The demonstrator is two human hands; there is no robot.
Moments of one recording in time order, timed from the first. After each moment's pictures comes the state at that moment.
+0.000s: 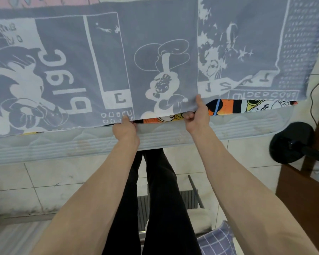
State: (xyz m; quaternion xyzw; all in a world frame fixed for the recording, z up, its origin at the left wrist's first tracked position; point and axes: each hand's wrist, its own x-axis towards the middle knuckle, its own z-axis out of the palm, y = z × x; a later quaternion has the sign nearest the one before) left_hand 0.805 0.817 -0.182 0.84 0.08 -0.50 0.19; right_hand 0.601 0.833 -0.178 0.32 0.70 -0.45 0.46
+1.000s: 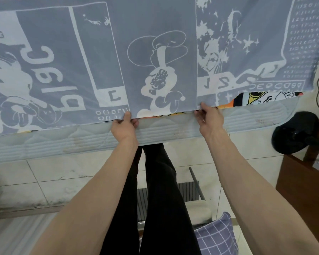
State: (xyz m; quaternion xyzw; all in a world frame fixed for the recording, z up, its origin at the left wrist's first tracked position) left_hand 0.802 0.841 -0.189 0.83 0.04 -0.50 0.24; right_hand 0.563 0.872 -0.170 0.29 0.73 -0.44 0.44
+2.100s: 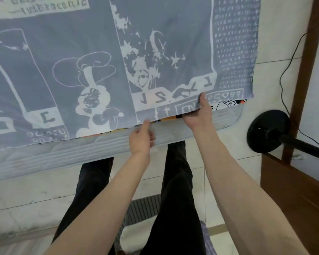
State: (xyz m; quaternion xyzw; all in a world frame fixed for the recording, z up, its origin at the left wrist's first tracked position) left_hand 0.593 0.899 -0.145 0.78 -0.04 -0.63 0.06; right_hand 0.410 0.878 -0.156 0.39 0.57 -0.55 0.48
